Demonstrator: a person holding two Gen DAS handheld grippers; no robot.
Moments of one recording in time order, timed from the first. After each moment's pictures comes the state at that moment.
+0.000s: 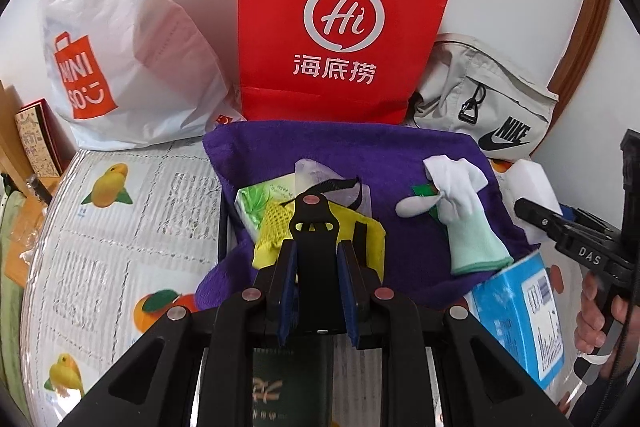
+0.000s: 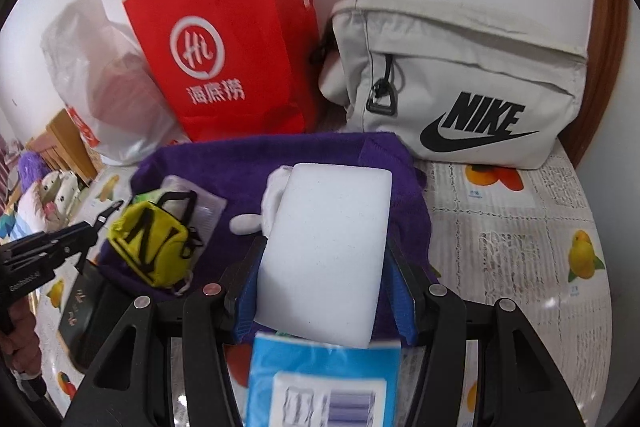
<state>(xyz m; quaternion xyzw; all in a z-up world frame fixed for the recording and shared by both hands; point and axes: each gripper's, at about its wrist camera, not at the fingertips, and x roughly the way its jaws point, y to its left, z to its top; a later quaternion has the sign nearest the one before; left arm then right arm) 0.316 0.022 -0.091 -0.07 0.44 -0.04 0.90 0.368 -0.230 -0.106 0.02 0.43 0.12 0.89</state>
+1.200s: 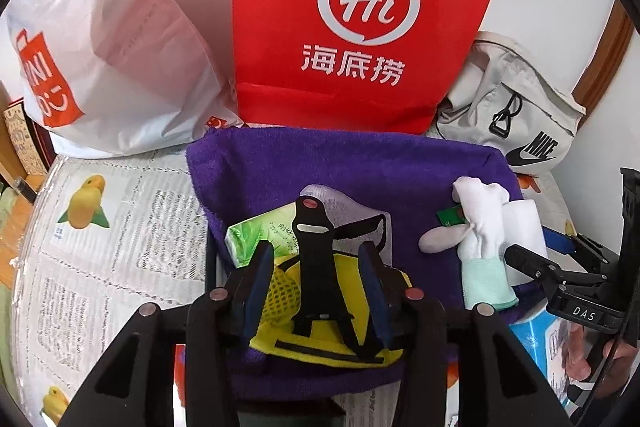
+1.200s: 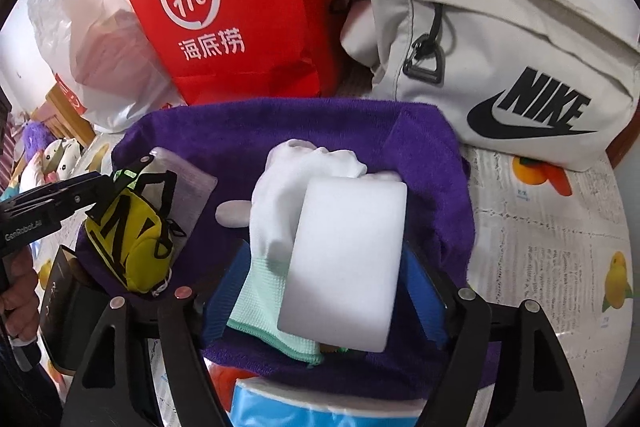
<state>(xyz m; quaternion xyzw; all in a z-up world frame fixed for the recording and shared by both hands) 0.366 0.025 -0.111 -0.08 0.46 -0.03 0.89 0.402 -0.212 -0.133 -0.01 0.48 0.15 0.87</state>
